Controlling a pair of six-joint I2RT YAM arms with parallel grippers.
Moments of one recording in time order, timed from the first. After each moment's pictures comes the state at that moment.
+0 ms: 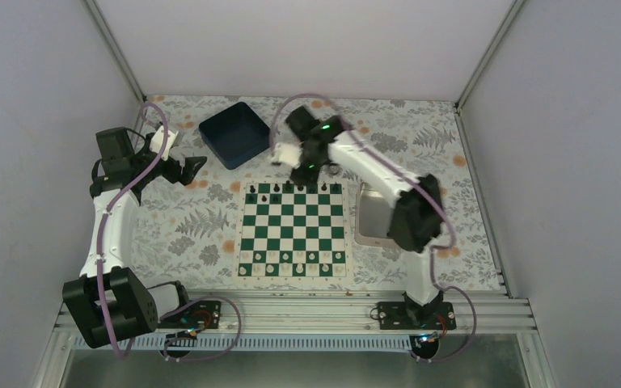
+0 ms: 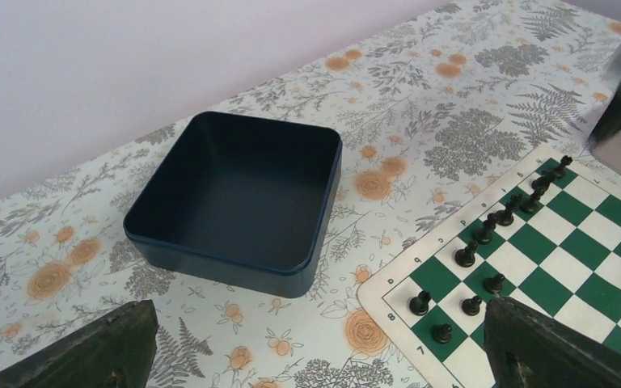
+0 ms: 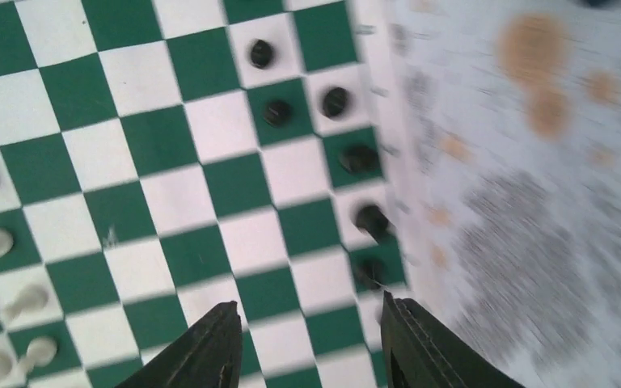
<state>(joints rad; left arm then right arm) 0.29 1.19 0.96 -0.43 0.79 0.51 0.74 2.10 1.93 -1.13 -0.09 -0.63</state>
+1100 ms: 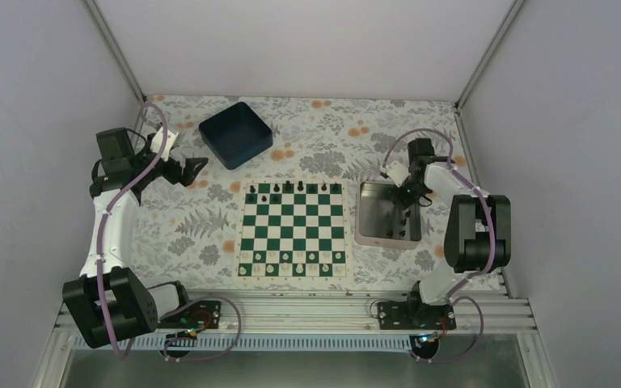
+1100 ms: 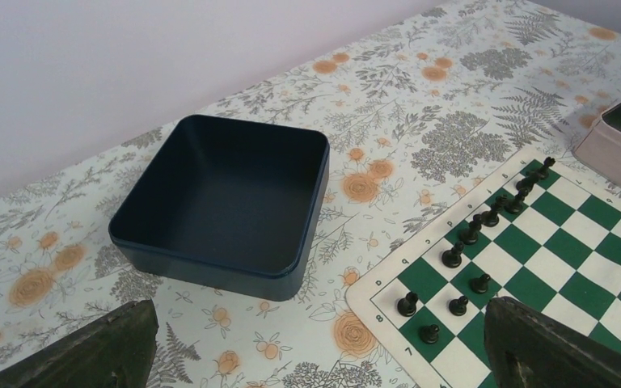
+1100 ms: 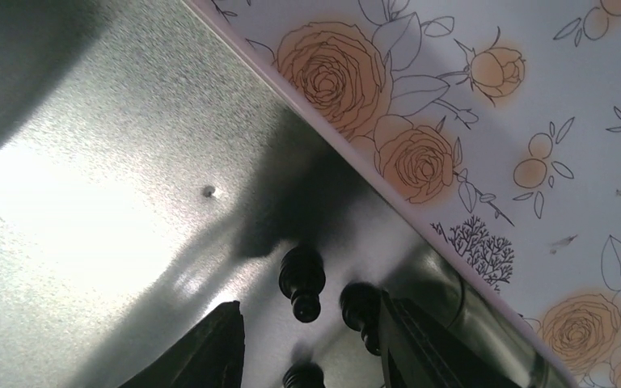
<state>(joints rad) 0.29 1.19 0.96 -0.44 0.82 0.52 0.02 1.65 1.04 -0.72 -0.04 -0.67</state>
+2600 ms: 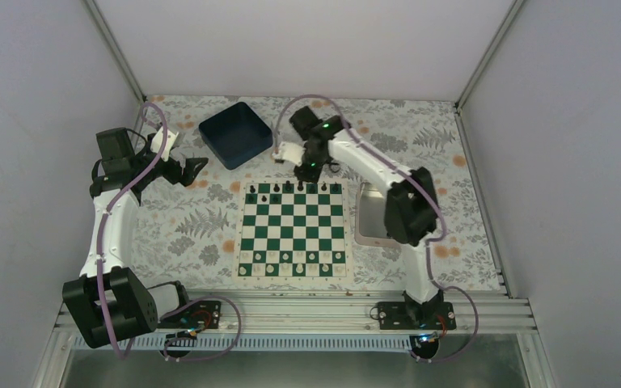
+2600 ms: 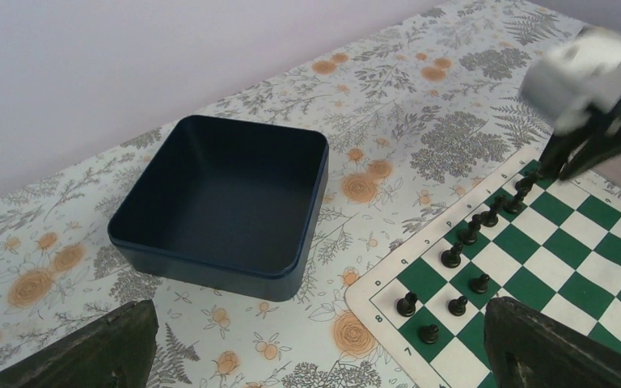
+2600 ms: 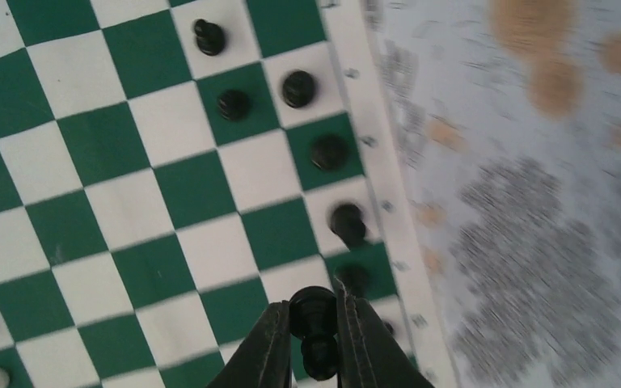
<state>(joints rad) 0.29 1.19 0.96 -0.44 0.82 0.52 0.64 2.03 1.86 -1.07 -0.14 -0.63</state>
